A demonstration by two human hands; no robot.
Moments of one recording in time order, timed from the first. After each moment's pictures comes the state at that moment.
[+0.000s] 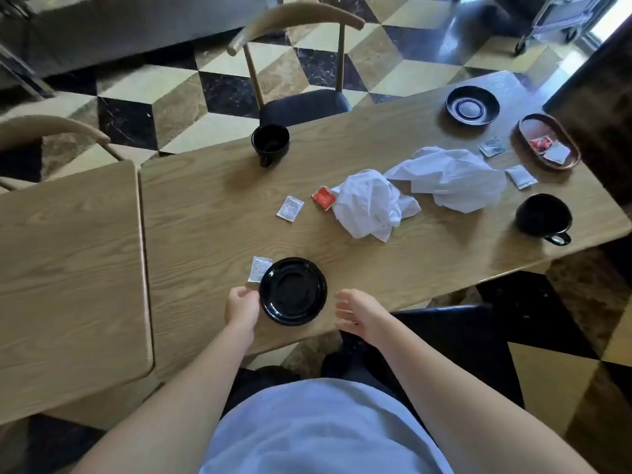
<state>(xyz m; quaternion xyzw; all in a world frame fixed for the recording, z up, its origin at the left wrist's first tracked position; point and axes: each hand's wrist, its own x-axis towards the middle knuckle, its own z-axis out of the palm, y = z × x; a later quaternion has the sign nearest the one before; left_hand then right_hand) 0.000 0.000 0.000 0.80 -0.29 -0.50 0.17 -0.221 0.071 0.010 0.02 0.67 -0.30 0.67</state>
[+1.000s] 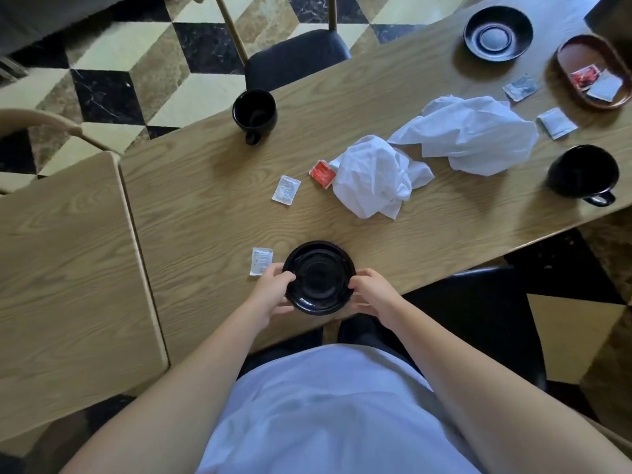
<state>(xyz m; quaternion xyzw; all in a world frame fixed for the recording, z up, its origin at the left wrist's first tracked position) -0.041 -0.032 0.010 0.71 -0.32 -0.63 0.00 -0.243 0.054 -0.007 -0.03 0.71 -0.24 0.67</state>
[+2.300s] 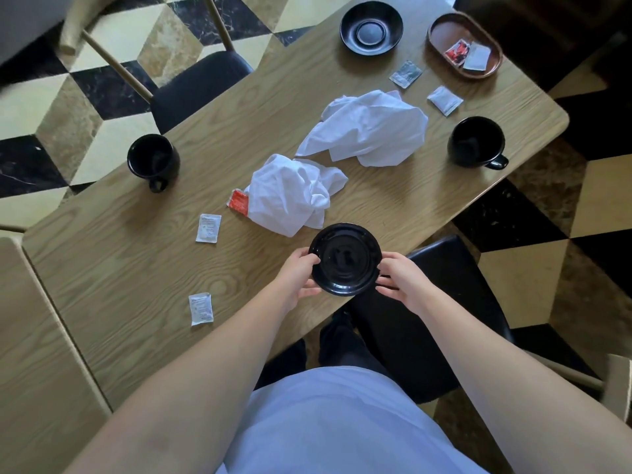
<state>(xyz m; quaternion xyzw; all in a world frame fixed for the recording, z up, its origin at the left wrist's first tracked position) -0.234 -0.031 0.012 0.62 -0.39 -0.67 -0.10 -0.396 0.114 -0.004 0.10 0.72 -0.37 0.58</state>
